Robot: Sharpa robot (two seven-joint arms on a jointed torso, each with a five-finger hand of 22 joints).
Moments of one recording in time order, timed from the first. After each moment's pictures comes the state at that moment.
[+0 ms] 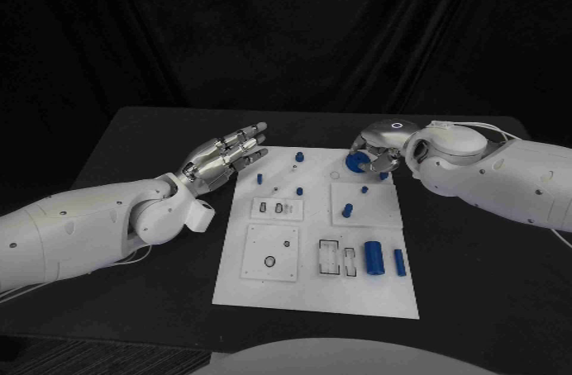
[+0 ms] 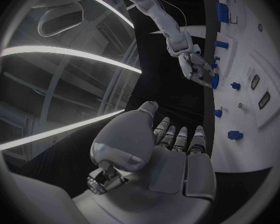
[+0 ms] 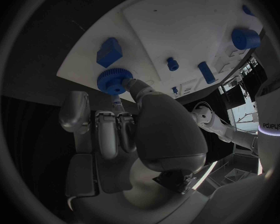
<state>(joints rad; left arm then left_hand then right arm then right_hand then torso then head) 1.18 -0.88 -0.21 1.40 -0.15 0.17 0.66 1.31 0.29 -0.05 0.13 0.57 0.23 0.05 0.07 0.03 0.00 0.02 0.05 0.01 0.00 0.08 0.00 0.00 0.17 0.00 0.19 0.00 0.00 1.33 -0.67 -0.20 1.21 -1.67 -0.19 0.00 1.35 -0.07 0.31 0.01 0.46 0.92 0.12 0.09 0.14 1.46 0.01 1.57 1.31 1.47 -0.04 1.57 1.31 0.10 1.36 0.07 1.15 1.31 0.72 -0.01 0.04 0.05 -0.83</state>
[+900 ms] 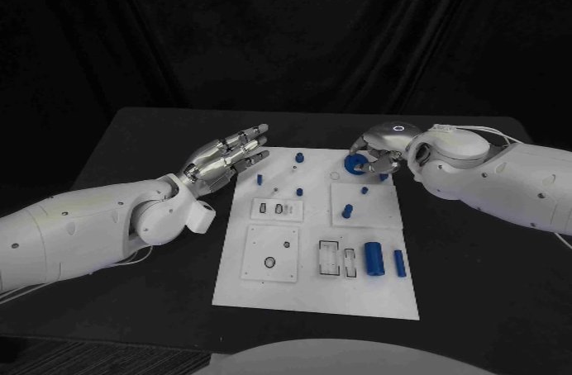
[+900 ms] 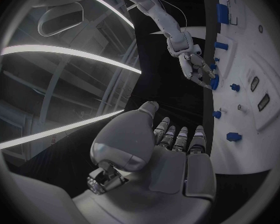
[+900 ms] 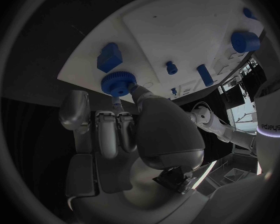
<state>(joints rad) 1.18 -0.88 -0.21 1.40 -0.15 0.18 0.65 1.31 0.29 -0.03 0.12 0.57 0.23 0.05 0.07 0.03 0.00 0.02 0.05 0.01 0.00 0.09 0.00 0.00 0.17 0.01 0.20 0.00 0.00 1.32 -0.68 -0.20 1.22 -1.67 -0.21 0.01 1.29 -0.07 0.24 0.06 0.16 0.79 0.09 0.08 0.20 1.47 0.01 1.57 1.31 1.47 -0.04 1.57 1.31 0.10 1.36 0.07 1.12 1.31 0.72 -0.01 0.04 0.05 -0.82</state>
